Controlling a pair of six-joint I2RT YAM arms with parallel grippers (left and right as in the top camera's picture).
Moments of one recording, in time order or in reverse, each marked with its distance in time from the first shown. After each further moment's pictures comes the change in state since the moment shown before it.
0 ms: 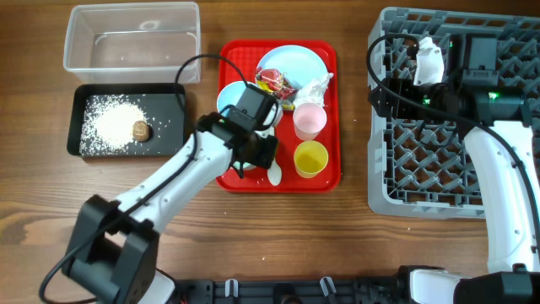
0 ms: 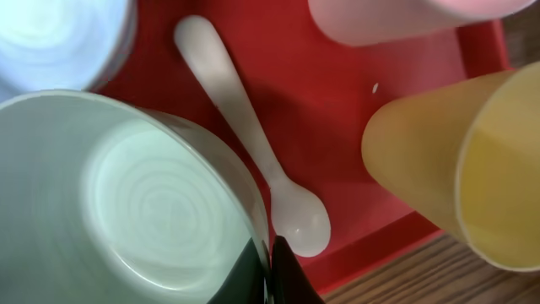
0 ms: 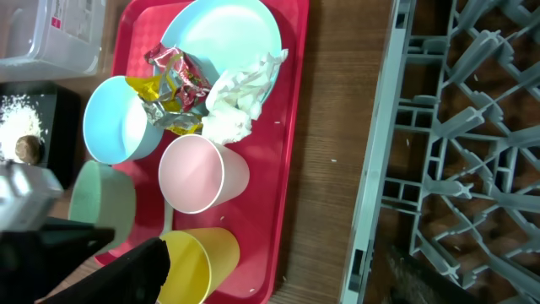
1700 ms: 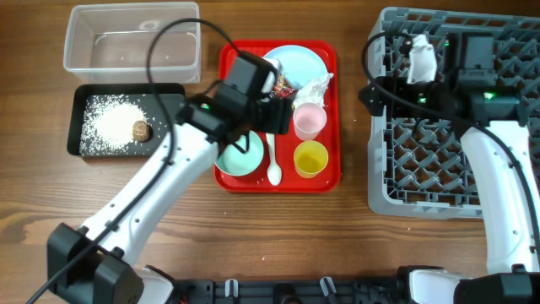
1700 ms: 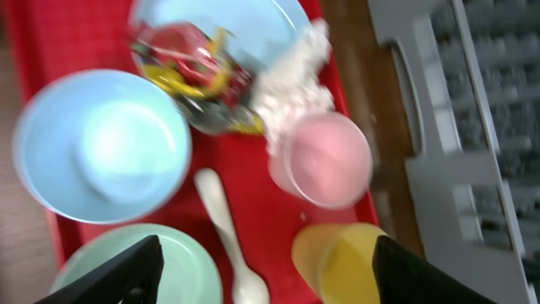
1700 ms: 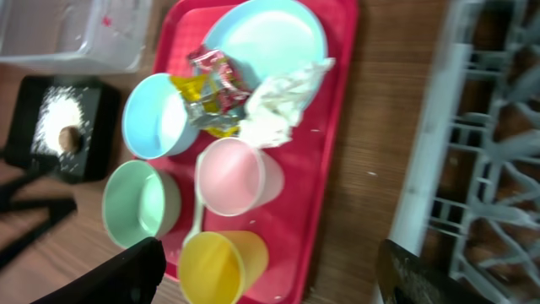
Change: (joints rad) left arm 0.052 -0.089 0.216 0.003 -0.010 -0.165; right arm 0.046 0.000 0.000 0.035 -0.079 0.000
